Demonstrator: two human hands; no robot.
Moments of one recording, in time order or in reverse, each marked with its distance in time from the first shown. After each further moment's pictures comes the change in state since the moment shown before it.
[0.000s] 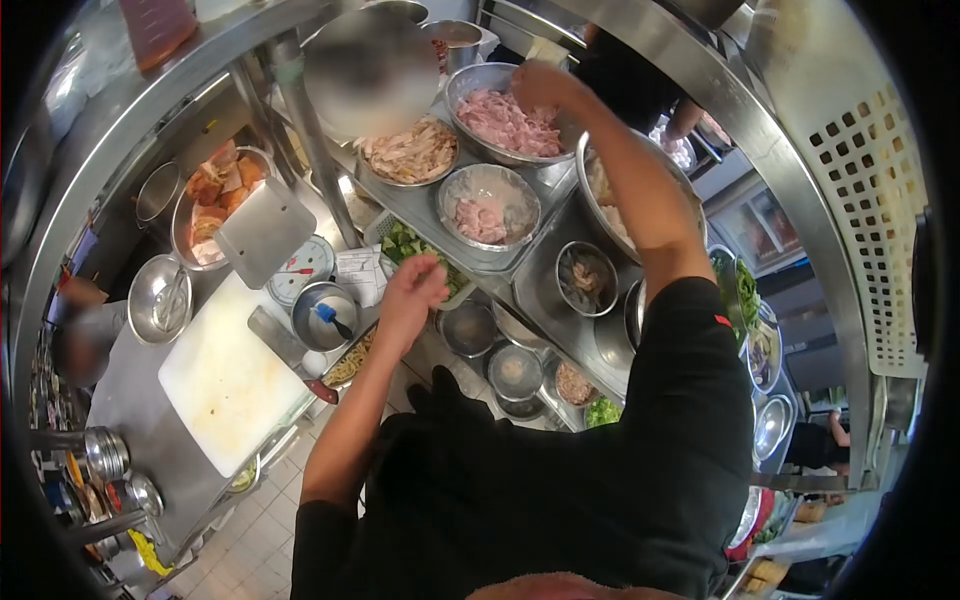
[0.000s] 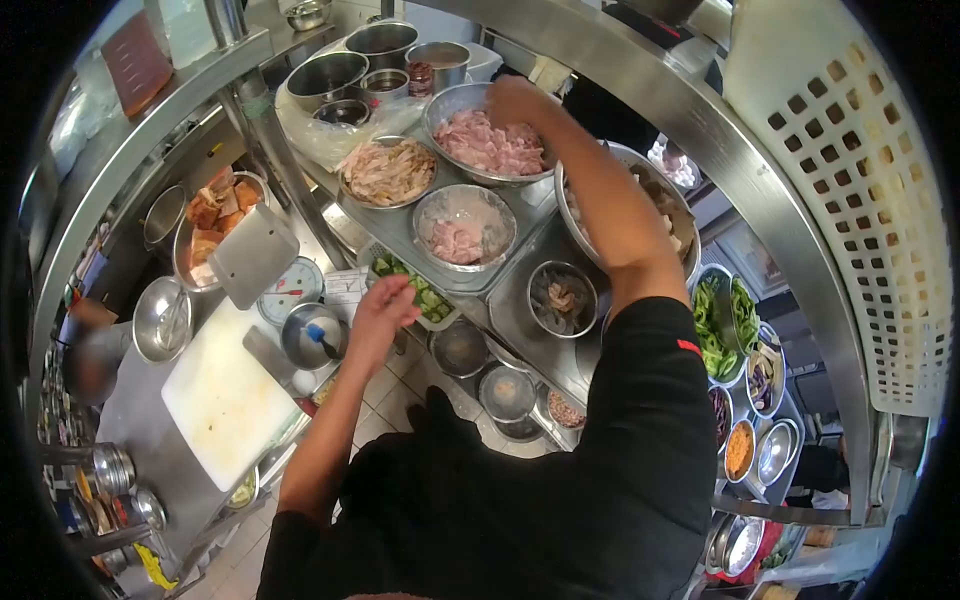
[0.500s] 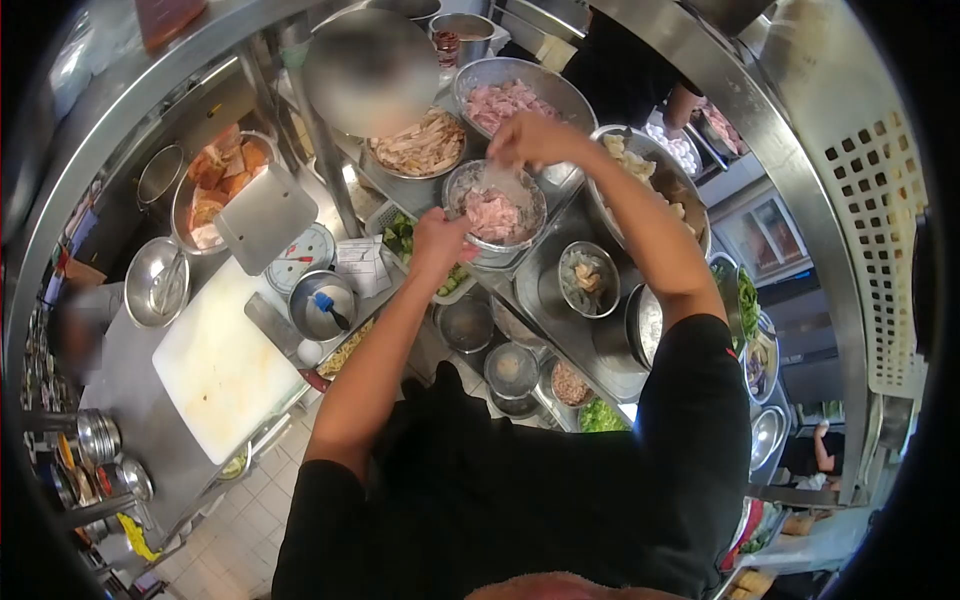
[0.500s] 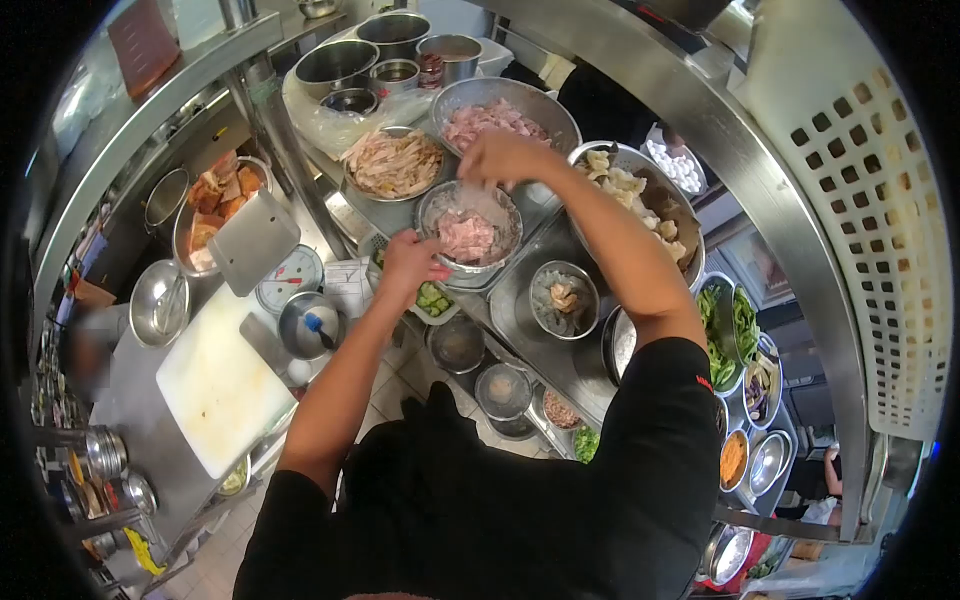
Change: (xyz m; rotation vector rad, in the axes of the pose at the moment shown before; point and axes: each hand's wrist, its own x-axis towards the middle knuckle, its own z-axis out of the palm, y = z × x) left_hand 0.081 0.015 0.043 -0.022 0.115 -0.107; right_hand -0.059 -0.059 0.027 0.637 -0.485 0.017
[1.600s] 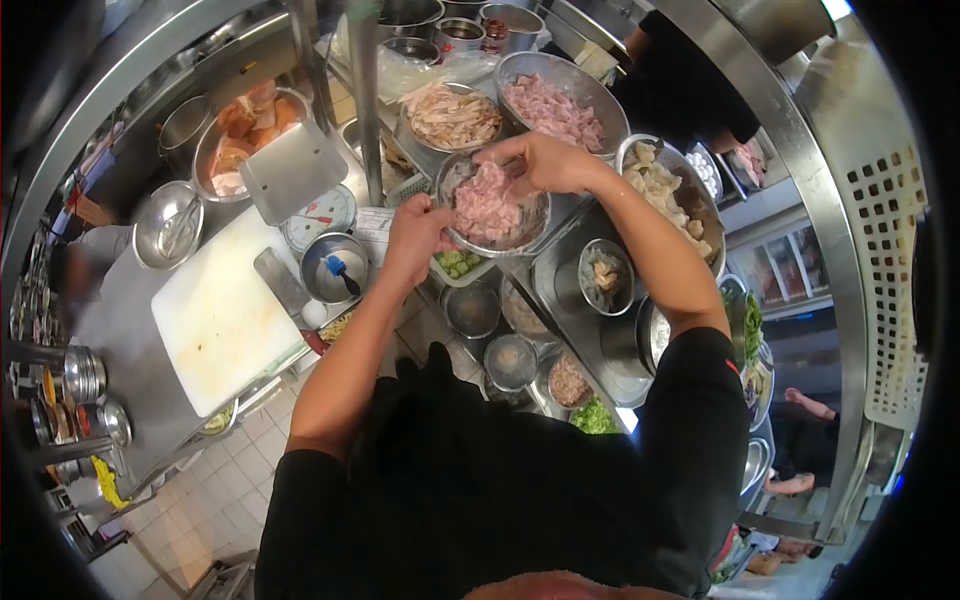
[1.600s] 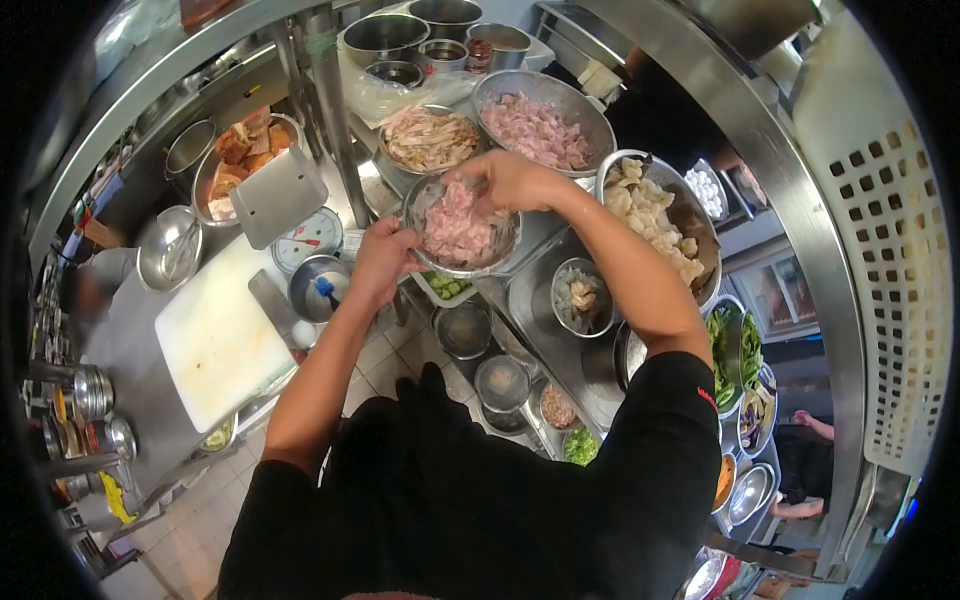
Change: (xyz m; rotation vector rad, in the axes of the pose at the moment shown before) left_hand -0.056 0.019 -0.051 -0.186 0.015 0.083; right_hand -0.023 -0.031 0.052 0.078 0.080 -0.435
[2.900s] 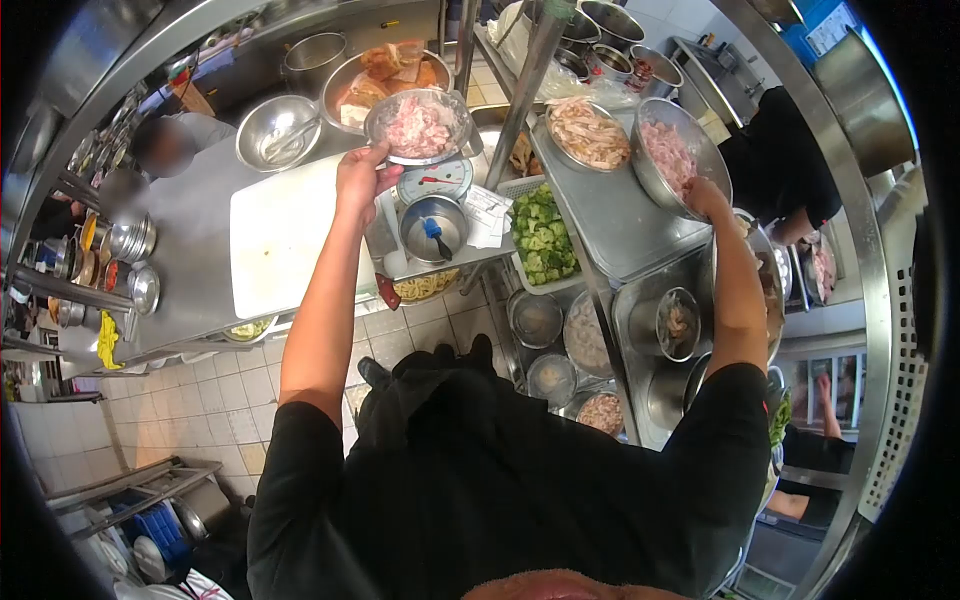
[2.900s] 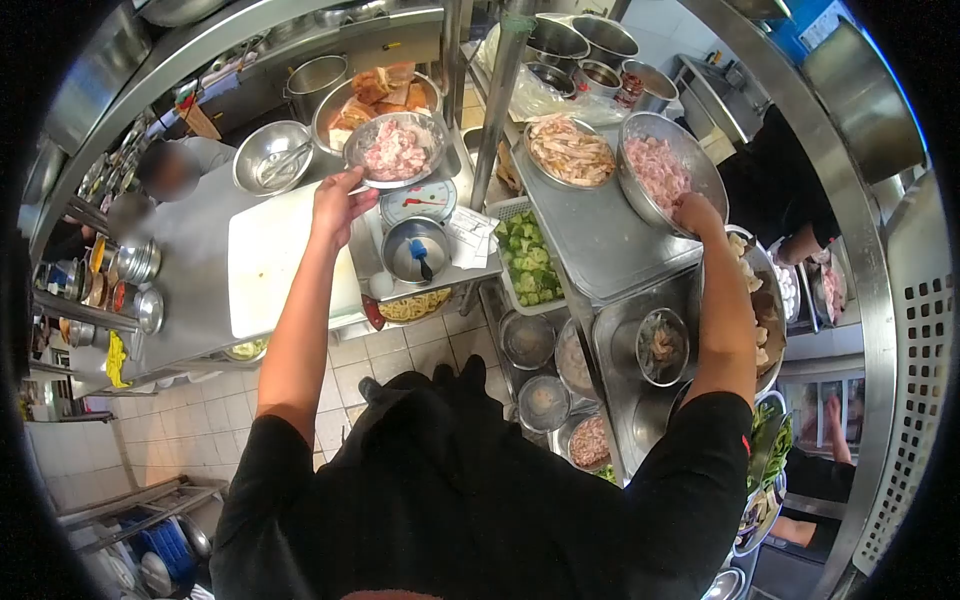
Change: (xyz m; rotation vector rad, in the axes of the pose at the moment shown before) left_hand -0.038 0.067 -0.208 -0.070 0.580 0.282; right_hand 0.025 0.210 -0.090 -0.784 0.214 0.364
